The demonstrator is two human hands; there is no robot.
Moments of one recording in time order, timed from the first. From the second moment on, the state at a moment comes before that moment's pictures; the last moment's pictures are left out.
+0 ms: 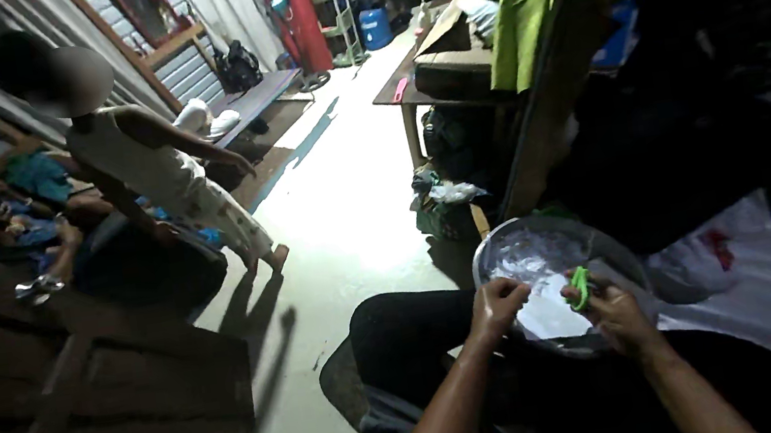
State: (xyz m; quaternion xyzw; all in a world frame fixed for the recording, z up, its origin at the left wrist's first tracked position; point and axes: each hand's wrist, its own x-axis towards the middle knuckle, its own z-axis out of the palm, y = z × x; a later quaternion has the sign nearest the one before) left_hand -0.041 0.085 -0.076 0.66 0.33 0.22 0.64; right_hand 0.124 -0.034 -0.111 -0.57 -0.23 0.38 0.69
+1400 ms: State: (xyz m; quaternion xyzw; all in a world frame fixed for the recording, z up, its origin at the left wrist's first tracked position) left_hand -0.055 0.076 -0.072 0.51 0.36 0.30 0.72; right_hand 0.107 -0.038 -0.106 -0.52 -0.40 0.50 0.57
